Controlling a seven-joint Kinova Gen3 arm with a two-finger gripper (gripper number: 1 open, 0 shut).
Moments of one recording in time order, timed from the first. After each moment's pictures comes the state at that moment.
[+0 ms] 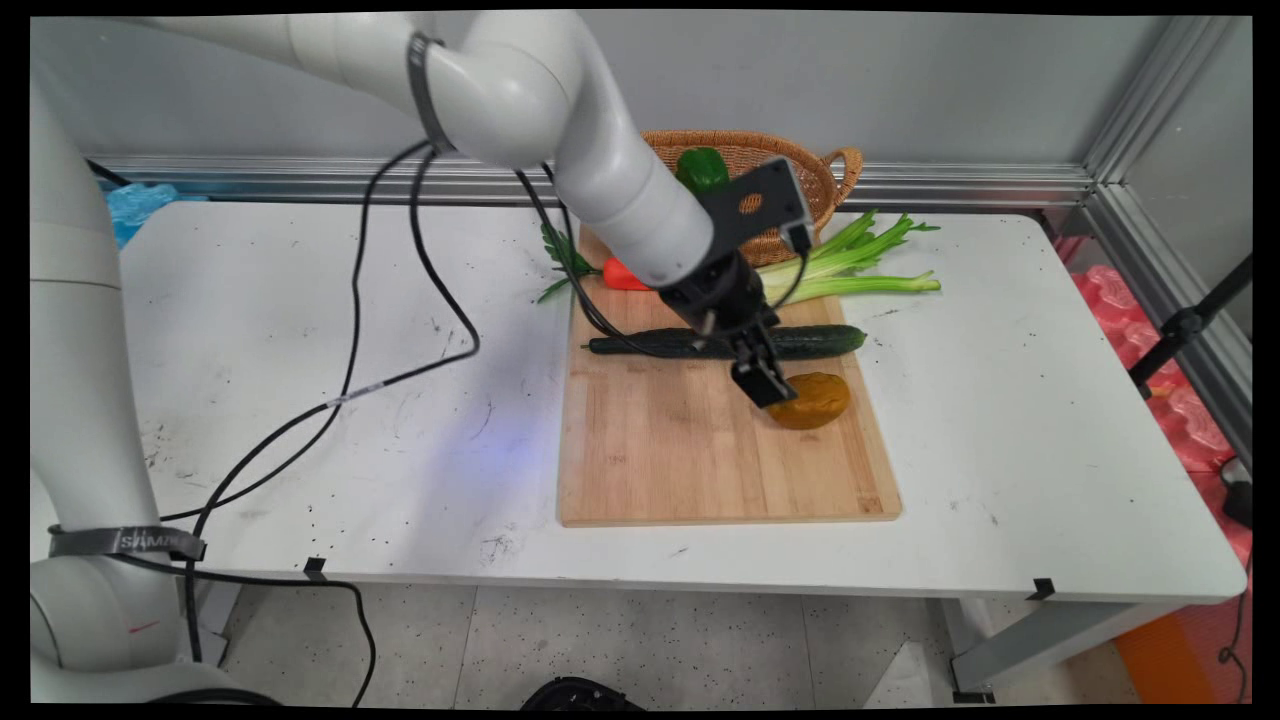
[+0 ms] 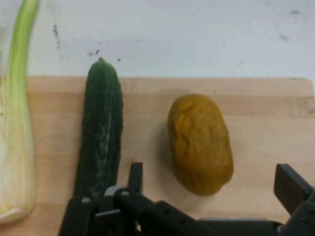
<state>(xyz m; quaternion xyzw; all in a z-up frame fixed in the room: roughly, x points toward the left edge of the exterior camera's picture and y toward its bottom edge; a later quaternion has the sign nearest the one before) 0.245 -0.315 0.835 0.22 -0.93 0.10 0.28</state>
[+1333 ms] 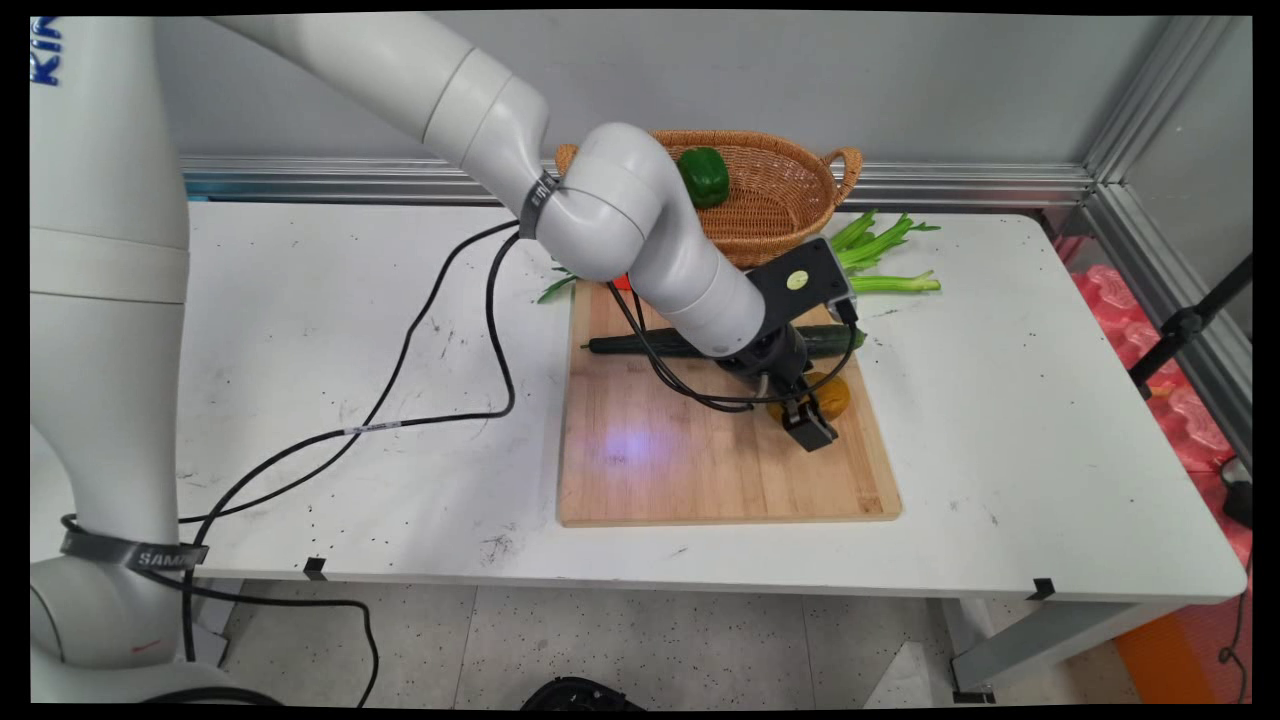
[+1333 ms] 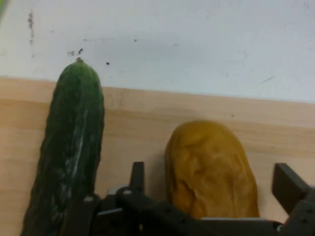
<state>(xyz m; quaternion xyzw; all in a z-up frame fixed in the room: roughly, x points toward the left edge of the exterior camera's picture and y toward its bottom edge) 0.200 -0.332 0.755 0.25 -0.92 0.10 0.29</state>
